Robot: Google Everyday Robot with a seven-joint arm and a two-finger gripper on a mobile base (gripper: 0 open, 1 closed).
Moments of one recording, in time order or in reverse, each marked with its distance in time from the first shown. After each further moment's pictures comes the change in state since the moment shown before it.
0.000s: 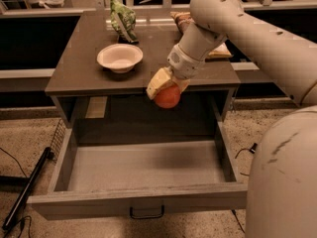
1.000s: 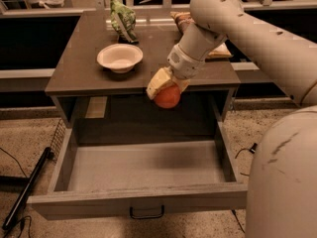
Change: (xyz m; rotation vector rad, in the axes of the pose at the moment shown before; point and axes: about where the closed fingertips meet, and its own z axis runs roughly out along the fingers) arm 0.000 0.000 0.000 0.000 0.000 0.000
